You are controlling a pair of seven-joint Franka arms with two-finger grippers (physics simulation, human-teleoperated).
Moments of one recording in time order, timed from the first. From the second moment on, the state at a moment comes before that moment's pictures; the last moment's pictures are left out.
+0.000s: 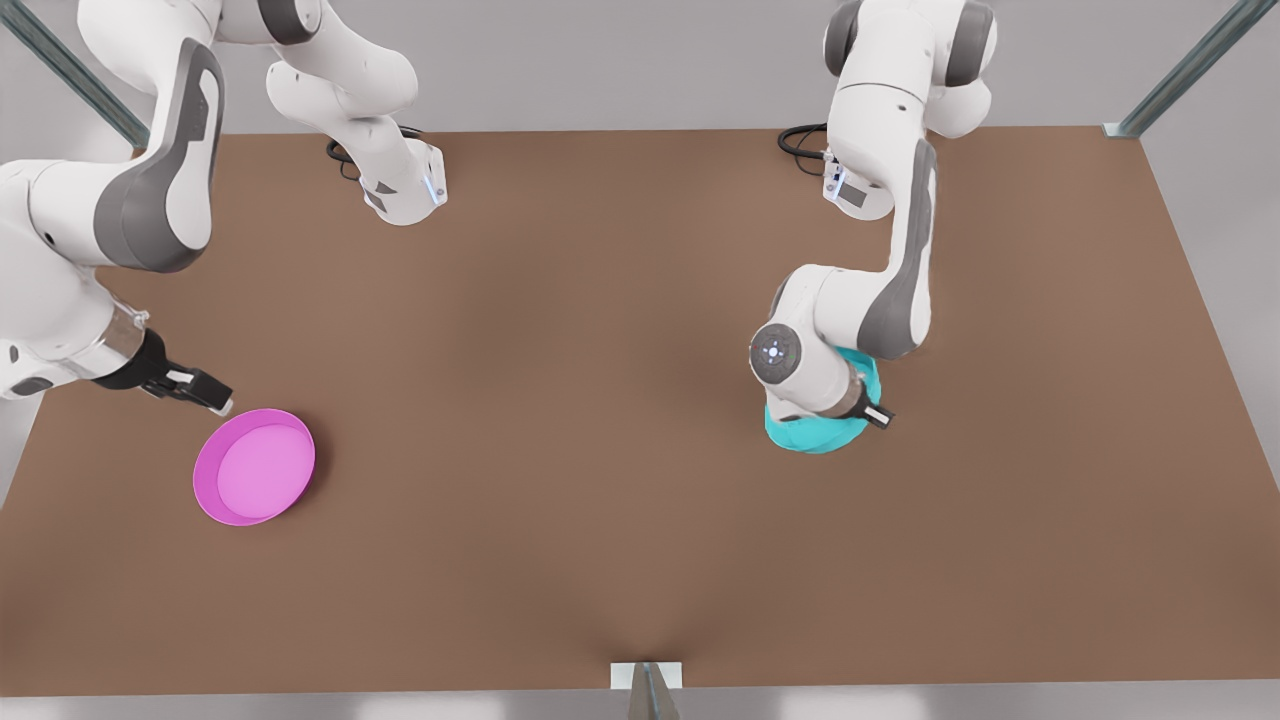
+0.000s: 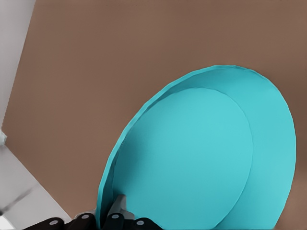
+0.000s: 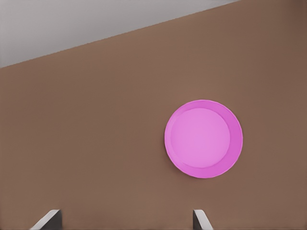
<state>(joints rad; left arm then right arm) -0.94 0.56 0.56 -1.50 0.32 1.71 0.20 0.12 0.22 -0.19 -1.38 0.04 1.66 0.21</state>
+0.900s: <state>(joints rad) -1.35 0.91 0.52 -1.46 1.05 1.68 -0.95 0.10 0.20 -0.20 -1.38 0.05 1.66 0.21</state>
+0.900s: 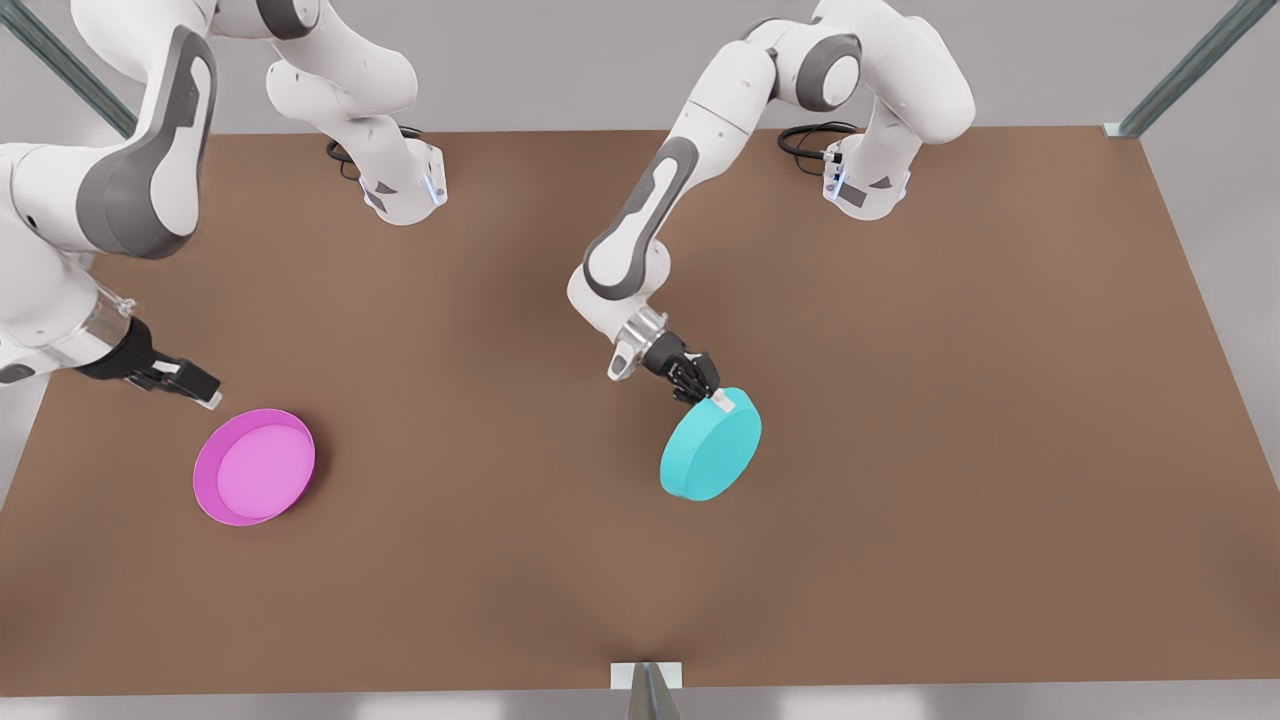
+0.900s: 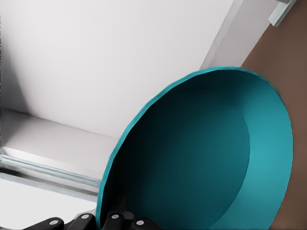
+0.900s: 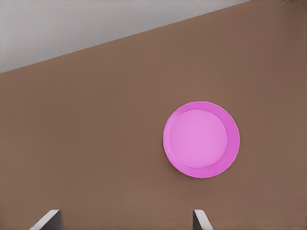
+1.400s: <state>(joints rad) -1.35 0.96 0.36 -1.35 0.94 1.58 -1.04 0.10 0.23 -0.14 -1.41 0.03 1.54 0.03</state>
